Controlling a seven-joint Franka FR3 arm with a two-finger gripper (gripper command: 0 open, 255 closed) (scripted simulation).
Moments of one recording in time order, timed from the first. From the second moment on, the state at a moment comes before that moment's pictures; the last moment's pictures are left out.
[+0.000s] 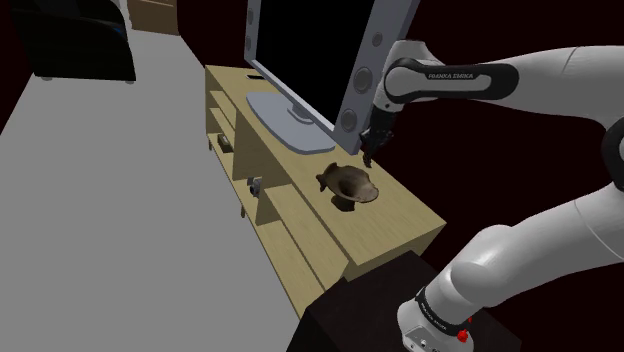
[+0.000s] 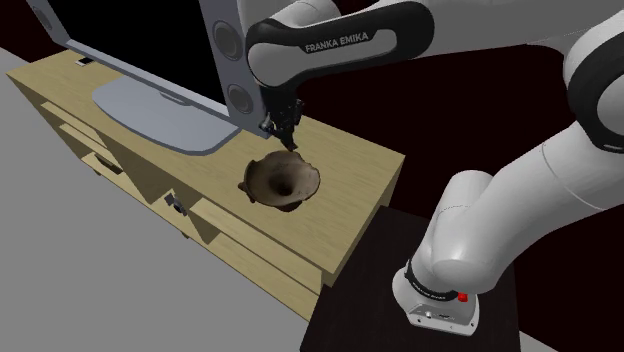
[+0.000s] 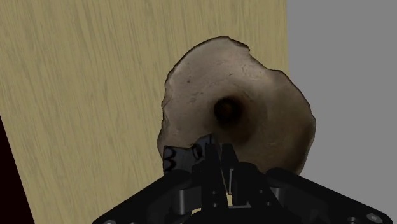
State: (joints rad) arm -0.07 -0.35 -0.12 -2.27 -0.09 1.86 0.17
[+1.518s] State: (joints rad) arm -0.05 -0.29 -0.10 -2.39 -0.08 2.05 0.21
